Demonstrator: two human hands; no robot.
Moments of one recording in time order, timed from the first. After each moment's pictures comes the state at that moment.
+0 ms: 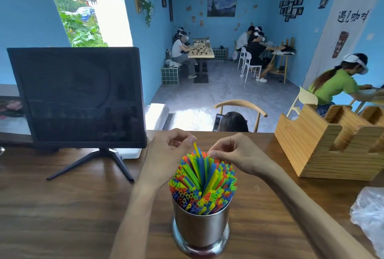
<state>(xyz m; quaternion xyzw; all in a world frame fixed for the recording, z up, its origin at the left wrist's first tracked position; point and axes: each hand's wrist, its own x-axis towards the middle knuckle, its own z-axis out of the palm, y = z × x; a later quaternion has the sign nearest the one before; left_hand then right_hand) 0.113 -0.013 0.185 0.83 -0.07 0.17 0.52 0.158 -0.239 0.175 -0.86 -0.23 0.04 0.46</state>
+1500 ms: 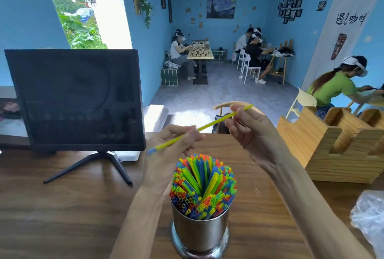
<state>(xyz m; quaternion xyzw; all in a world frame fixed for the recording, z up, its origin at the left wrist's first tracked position) 0.098 -0.033 0.201 0.55 -0.12 0.13 0.82 0.144 -0.238 0.225 -0.48 -0.17 0.03 0.86</state>
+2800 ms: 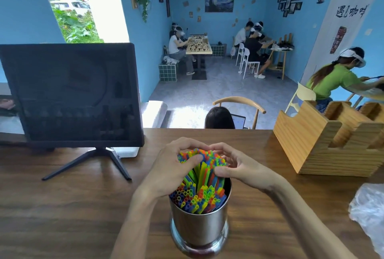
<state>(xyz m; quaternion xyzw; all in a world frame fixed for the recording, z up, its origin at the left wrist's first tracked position) 0.109 -0.019 0.171 0.85 -0.17 0.07 0.50 0.139 -0.250 0.150 -0.75 -0.24 0.20 0.59</state>
